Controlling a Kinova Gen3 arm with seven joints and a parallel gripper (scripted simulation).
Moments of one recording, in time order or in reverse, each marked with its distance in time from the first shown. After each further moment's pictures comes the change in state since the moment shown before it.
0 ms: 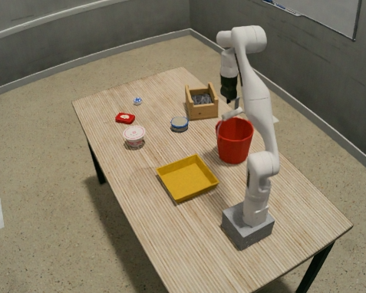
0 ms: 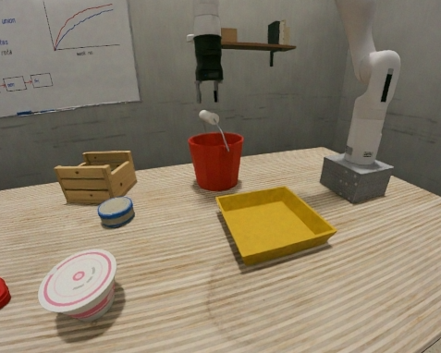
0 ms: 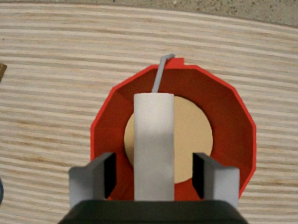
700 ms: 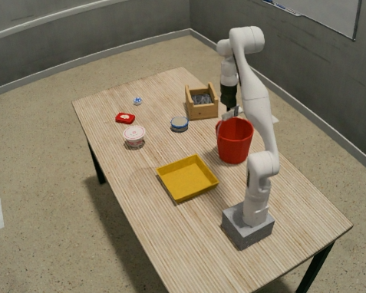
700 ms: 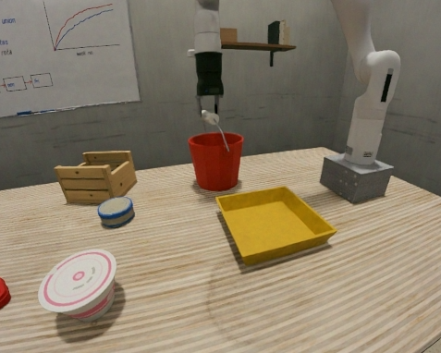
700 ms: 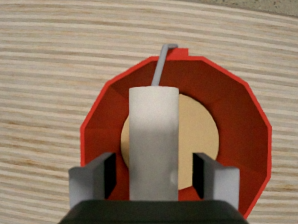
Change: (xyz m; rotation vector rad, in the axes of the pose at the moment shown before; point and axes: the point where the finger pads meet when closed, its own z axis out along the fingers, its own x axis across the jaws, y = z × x) arm 0.000 0.000 0.043 0.000 0.000 0.000
